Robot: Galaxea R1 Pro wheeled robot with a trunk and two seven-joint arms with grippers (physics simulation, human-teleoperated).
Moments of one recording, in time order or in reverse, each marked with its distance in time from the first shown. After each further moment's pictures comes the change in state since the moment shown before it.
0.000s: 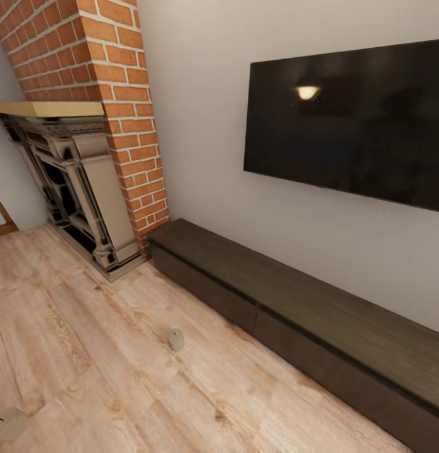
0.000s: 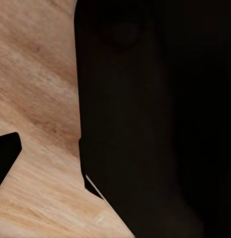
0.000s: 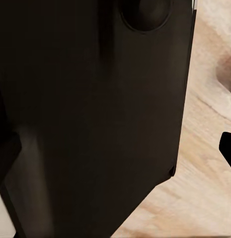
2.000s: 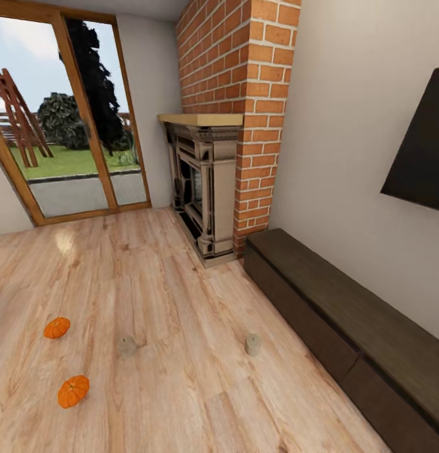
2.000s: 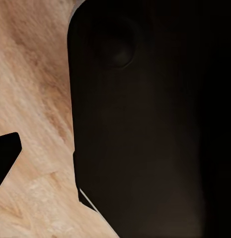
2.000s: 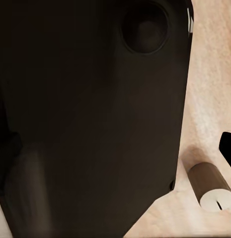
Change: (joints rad) left arm -0.001 -0.010 -0.001 -0.001 -0.001 0.011 0.000; right arm 0.000 0.000 0.000 0.000 0.000 0.001 0.000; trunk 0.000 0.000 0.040
